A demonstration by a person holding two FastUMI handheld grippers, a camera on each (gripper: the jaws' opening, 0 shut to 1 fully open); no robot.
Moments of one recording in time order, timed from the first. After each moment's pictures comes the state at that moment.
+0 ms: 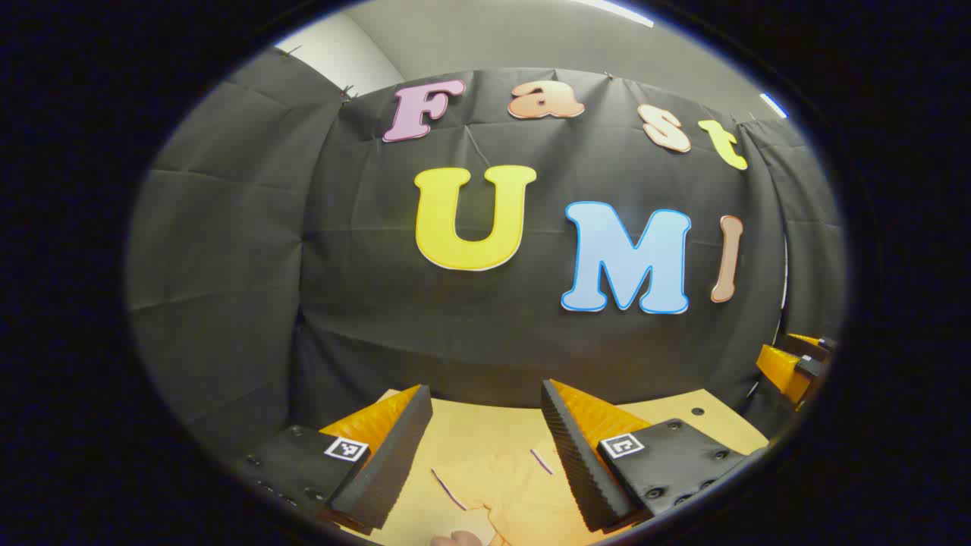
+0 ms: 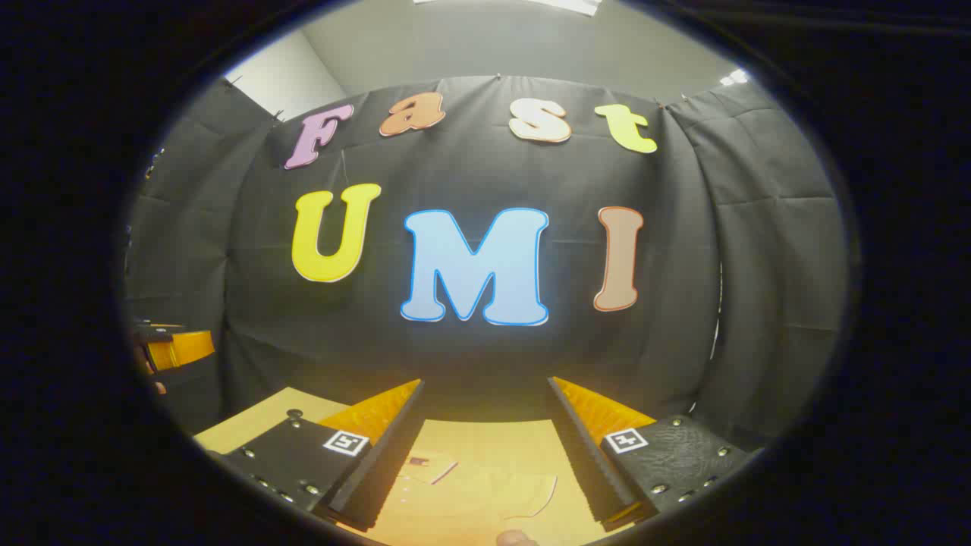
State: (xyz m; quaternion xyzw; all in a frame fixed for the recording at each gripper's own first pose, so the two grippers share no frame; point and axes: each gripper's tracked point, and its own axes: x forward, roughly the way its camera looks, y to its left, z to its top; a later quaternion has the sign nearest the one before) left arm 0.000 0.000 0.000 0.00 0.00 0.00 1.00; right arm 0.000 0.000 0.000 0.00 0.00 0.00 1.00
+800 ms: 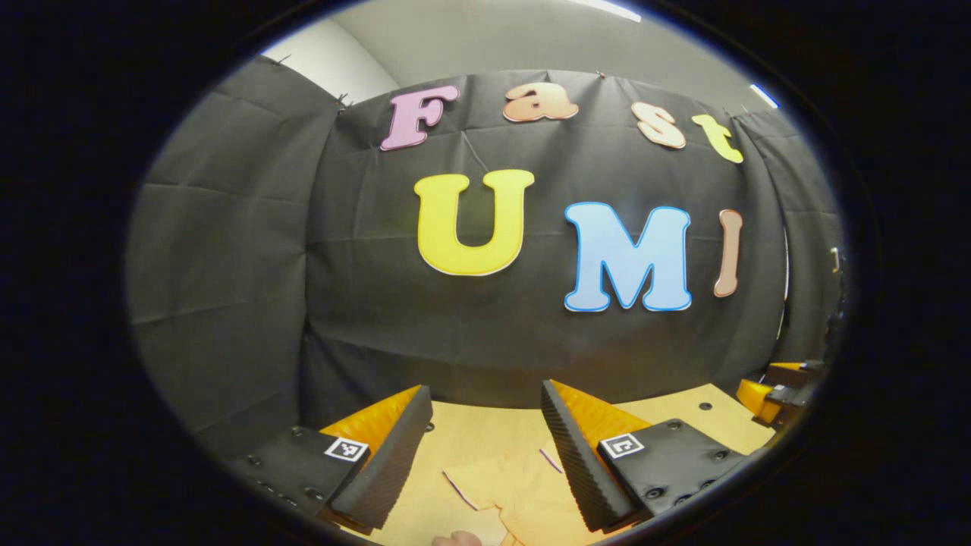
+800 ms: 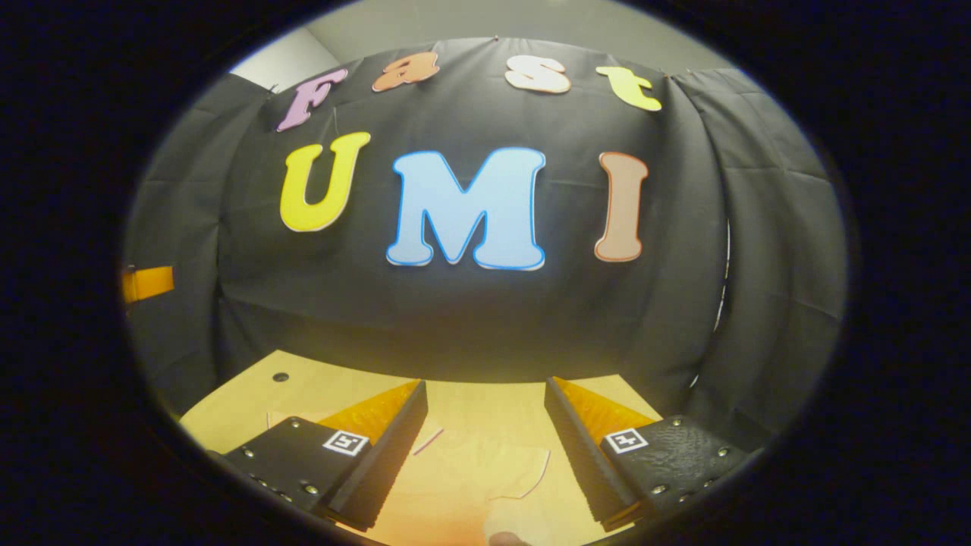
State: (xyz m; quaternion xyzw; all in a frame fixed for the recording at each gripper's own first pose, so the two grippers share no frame) left arm -0.007 0.004 0.006 0.03 -0.01 0.01 1.00; right arm 0.034 -0.026 -0.084 0.00 0.10 0.00 0.99
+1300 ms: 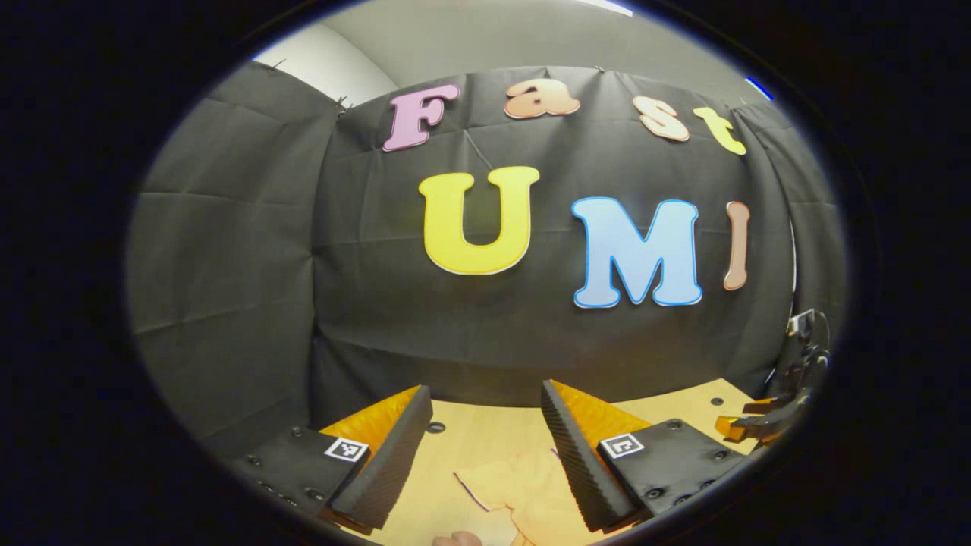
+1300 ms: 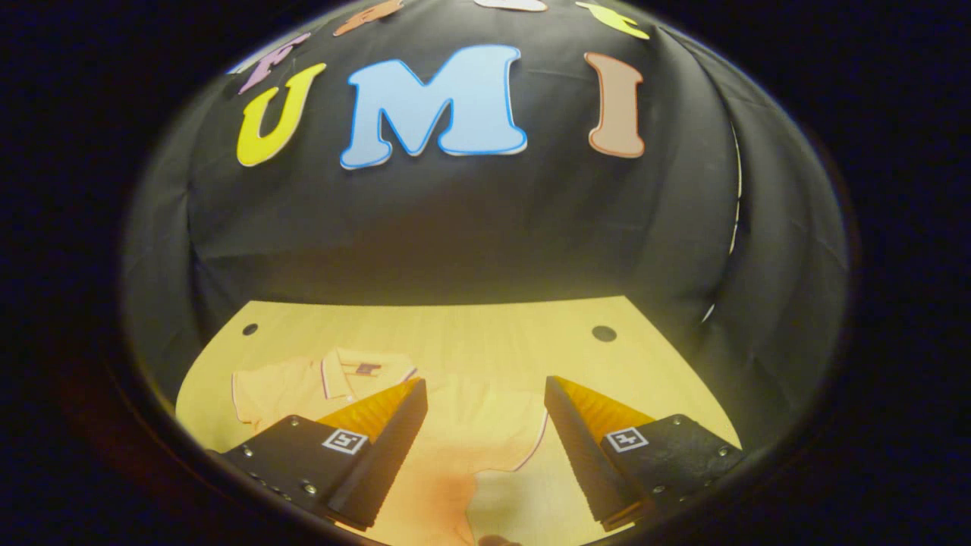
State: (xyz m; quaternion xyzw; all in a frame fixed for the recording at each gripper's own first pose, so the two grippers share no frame) left arm 0.002 0.015 0.003 0.04 0.00 0.02 1.00; right arm 0.081 -0.058 -0.220 0.03 0.26 -0.01 0.96
